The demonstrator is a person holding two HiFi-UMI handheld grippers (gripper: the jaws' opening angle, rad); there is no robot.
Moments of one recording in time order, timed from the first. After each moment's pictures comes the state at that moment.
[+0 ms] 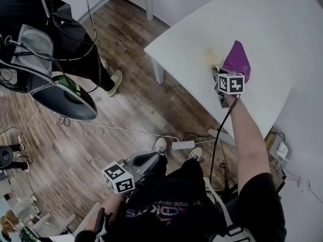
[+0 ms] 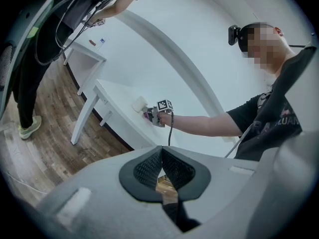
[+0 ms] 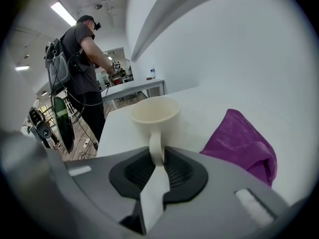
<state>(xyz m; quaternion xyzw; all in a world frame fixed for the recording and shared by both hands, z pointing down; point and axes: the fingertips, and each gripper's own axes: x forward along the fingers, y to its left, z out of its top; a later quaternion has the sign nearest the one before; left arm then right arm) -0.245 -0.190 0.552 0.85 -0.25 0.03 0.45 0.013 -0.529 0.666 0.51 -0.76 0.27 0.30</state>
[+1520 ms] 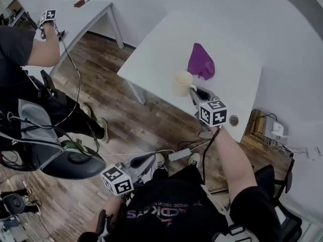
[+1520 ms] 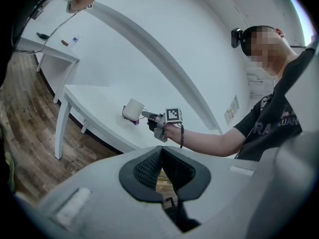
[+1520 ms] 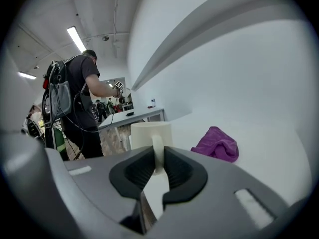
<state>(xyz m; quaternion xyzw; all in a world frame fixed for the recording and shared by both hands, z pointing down) -0.206 -0.192 0.519 0.90 -0.16 0.04 0.39 0.015 -0.402 0.566 0.57 -0.78 0.22 0.15</state>
